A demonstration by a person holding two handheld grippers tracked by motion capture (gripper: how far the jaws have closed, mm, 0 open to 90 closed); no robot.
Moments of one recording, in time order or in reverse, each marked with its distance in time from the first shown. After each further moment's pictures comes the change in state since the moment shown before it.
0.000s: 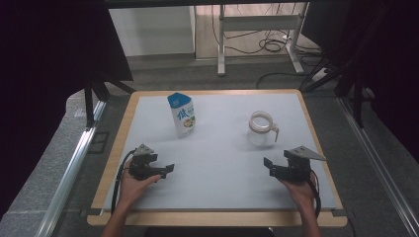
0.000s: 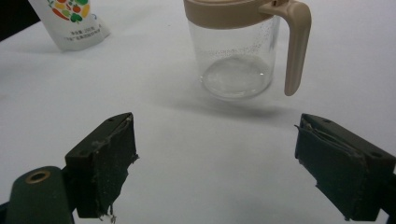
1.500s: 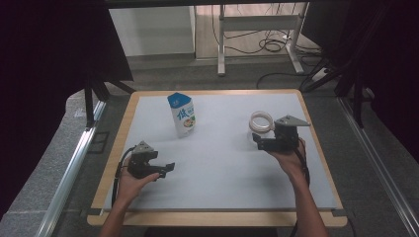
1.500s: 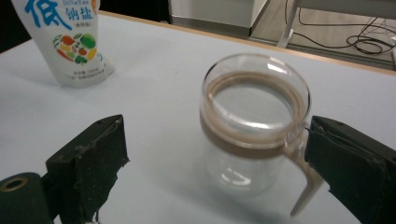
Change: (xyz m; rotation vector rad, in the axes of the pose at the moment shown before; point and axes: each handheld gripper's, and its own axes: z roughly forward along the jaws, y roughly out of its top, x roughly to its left) left arm -0.008 0.014 -0.016 -0.026 -0.039 0.051; right arm 0.015 0.088 0.037 0.019 -0.004 -0.132
